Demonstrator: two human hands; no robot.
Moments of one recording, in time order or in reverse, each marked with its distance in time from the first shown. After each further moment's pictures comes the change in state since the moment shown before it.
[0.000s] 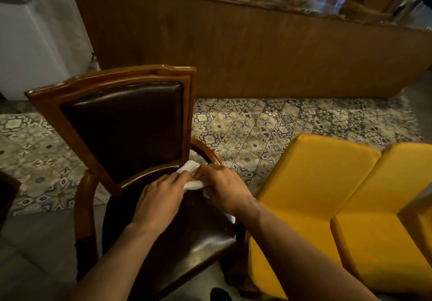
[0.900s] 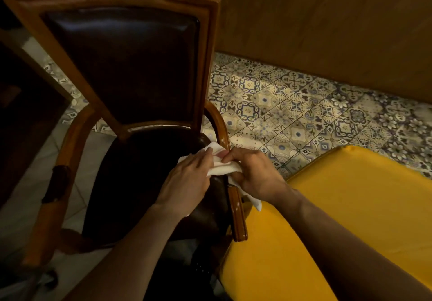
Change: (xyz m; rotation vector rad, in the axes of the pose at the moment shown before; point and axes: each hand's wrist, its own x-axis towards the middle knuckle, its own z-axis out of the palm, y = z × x) left_hand 0.081 0.105 0.136 -0.092 0.010 -0.305; right_hand 0.041 0.217 0.000 0.160 -0.314 -0.243
